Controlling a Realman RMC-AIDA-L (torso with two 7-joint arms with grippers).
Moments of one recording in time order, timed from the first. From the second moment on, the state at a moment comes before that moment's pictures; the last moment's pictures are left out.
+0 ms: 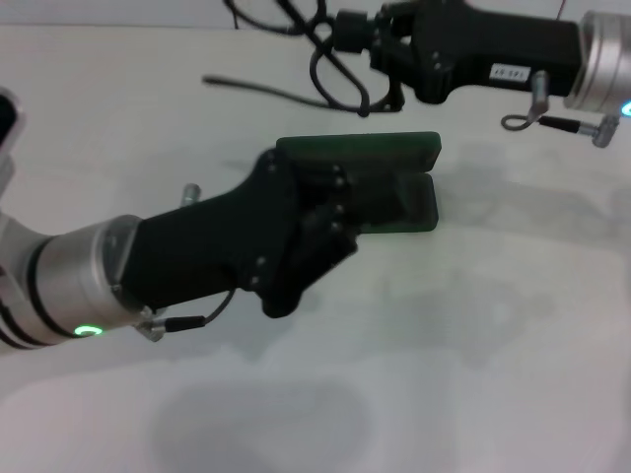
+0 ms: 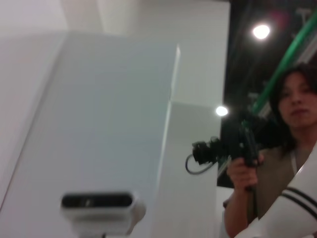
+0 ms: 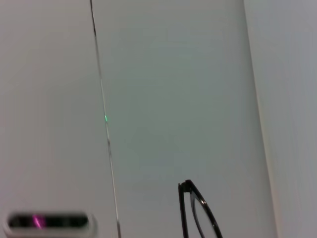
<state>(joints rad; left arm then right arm) -0.50 -2.09 1.43 0.34 0.95 1.97 -1.02 0.73 2.02 -1.21 -0.66 -1.28 -1.45 1.37</state>
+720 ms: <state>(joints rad) -0.51 -2.09 1.41 0.27 0.85 1.88 -1.04 0.73 2.02 -1.31 -0.65 -1.23 -1.52 1.37</state>
